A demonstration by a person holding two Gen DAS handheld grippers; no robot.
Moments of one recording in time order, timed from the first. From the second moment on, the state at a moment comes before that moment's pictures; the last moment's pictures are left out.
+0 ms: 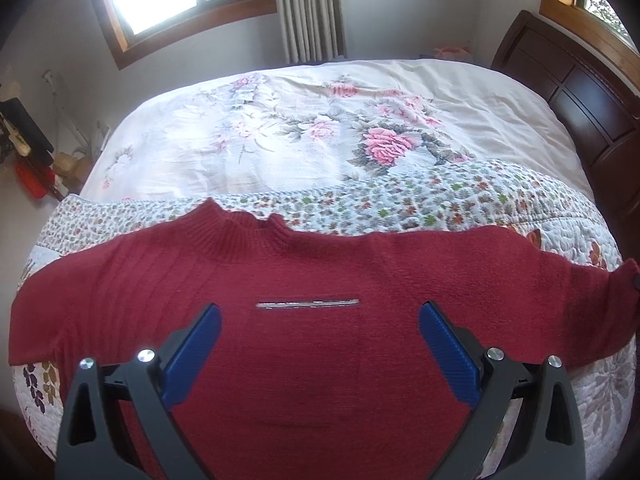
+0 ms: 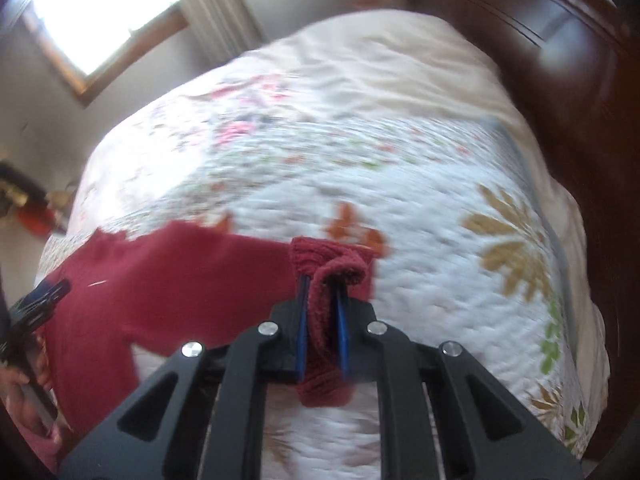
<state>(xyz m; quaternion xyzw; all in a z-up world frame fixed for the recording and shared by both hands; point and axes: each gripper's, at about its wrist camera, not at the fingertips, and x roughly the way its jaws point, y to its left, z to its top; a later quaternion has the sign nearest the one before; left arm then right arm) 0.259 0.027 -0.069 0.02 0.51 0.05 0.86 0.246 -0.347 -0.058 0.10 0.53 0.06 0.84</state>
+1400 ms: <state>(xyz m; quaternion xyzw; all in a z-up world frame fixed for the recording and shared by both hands) 0.261 0.035 -0.118 -0.07 0.61 -0.03 0.79 0.224 -0.249 -0.085 0.17 0.58 0.16 0.78</state>
